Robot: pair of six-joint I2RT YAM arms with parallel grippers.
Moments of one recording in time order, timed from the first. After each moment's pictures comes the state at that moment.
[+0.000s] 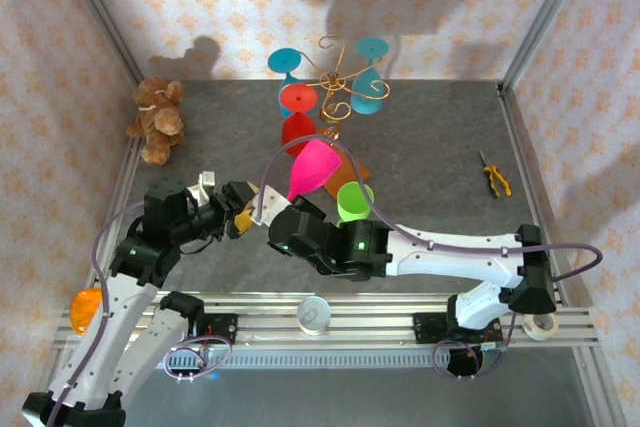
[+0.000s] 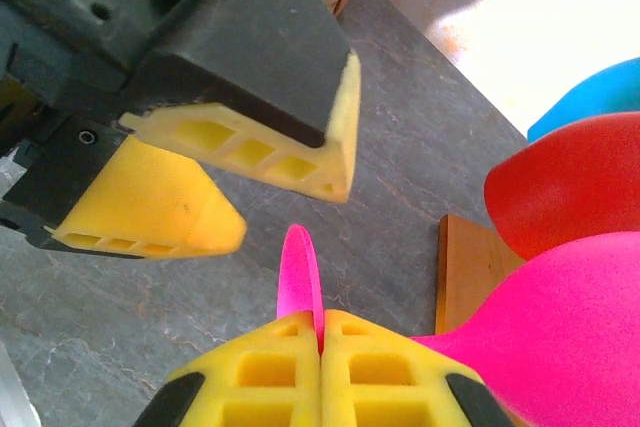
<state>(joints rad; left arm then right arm) -0.22 0.64 0.72 -0.55 0.61 -1.35 1.39 1.49 1.37 -0.49 0.63 -0.01</state>
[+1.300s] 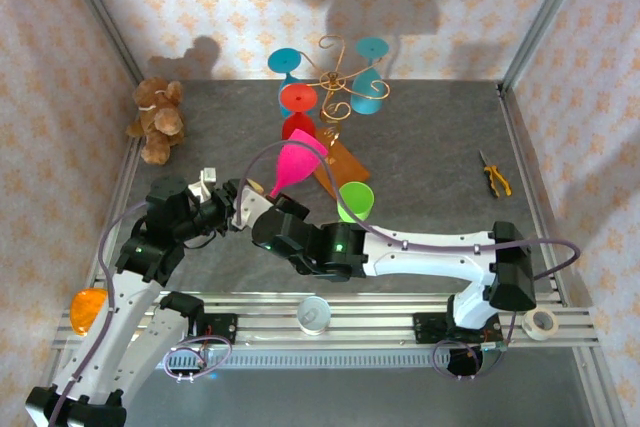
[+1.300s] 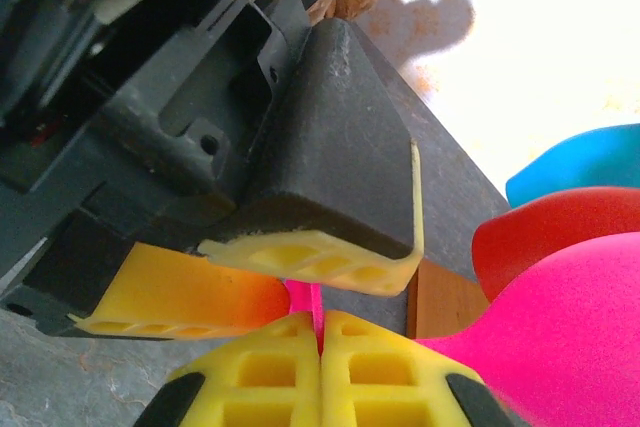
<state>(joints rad) -0.21 0.65 0.66 -0.41 0.62 -1.42 1.39 1.59 1.39 -0.34 0.69 -0.16</state>
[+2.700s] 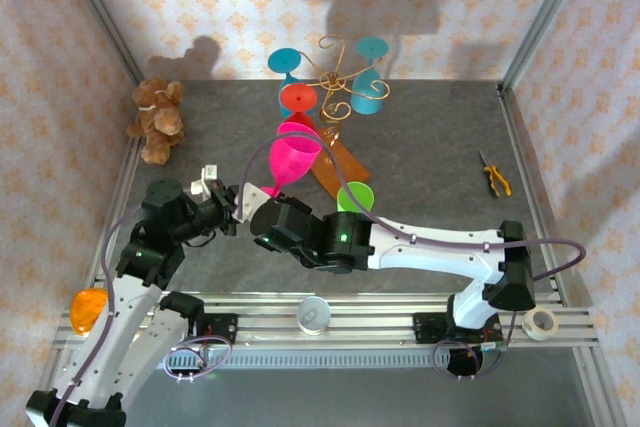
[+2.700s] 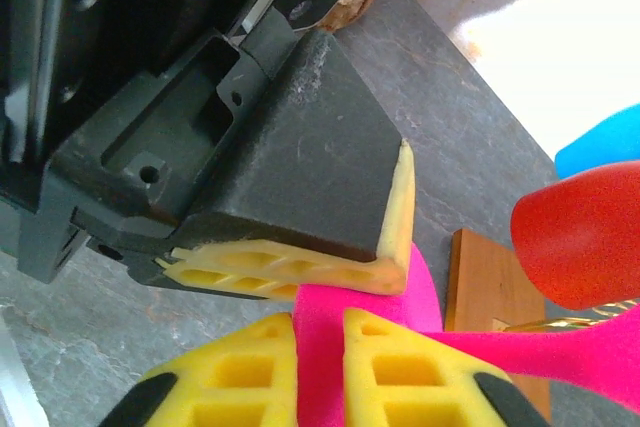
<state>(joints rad) -0.21 0.63 0.63 -0.28 0.67 -1.46 1.38 1.58 1.53 -0.59 0.57 -0.03</state>
